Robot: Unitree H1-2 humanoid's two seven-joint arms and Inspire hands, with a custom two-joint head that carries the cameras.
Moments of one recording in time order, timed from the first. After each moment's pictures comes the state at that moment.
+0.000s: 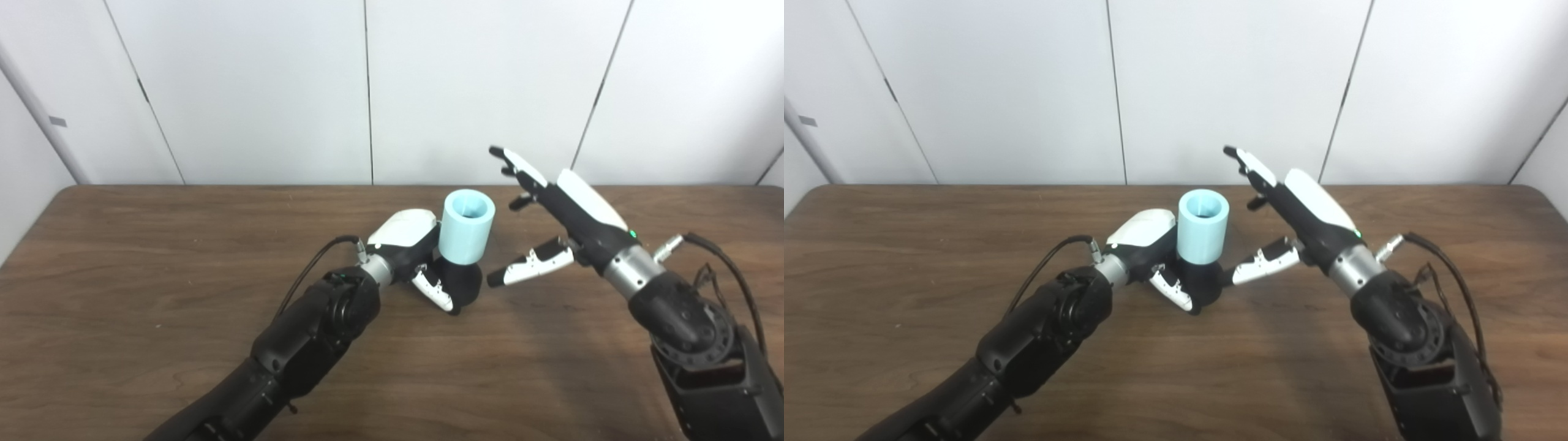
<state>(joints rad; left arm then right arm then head) -0.68 0.17 -0.64 0.36 0.66 0.18 -0.20 -0.37 -0.37 0.11 -0.29 -0.39 0.21 0.39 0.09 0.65</state>
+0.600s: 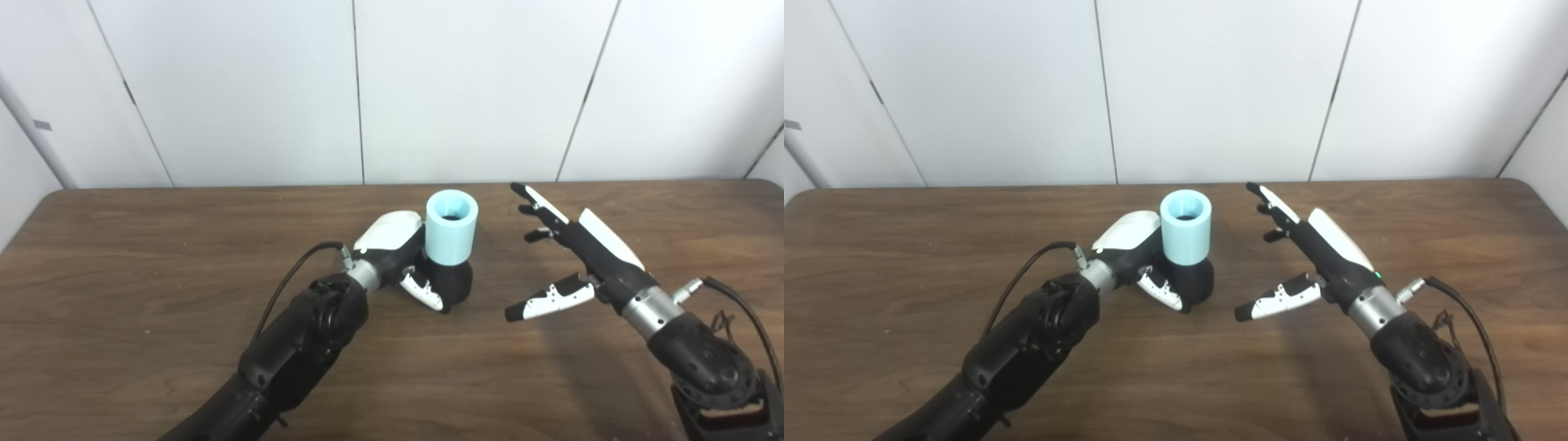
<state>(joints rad) -0.60 0.19 -0.57 0.25 0.66 0.22 -0.22 -0.25 -0.37 0.07 -0.29 -0.31 0.20 0.35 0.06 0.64</state>
